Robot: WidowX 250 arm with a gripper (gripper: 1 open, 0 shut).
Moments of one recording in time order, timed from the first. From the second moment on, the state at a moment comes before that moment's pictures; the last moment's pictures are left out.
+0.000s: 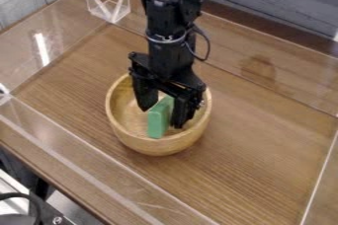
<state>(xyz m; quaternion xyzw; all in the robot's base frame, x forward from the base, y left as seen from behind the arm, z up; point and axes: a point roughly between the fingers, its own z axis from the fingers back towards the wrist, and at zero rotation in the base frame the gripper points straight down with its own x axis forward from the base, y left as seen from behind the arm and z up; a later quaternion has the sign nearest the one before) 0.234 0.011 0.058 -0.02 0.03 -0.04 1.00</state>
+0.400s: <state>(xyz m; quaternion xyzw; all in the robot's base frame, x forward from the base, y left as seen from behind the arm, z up) 0.234 0.011 0.056 -0.03 0.02 -0.04 1.00</state>
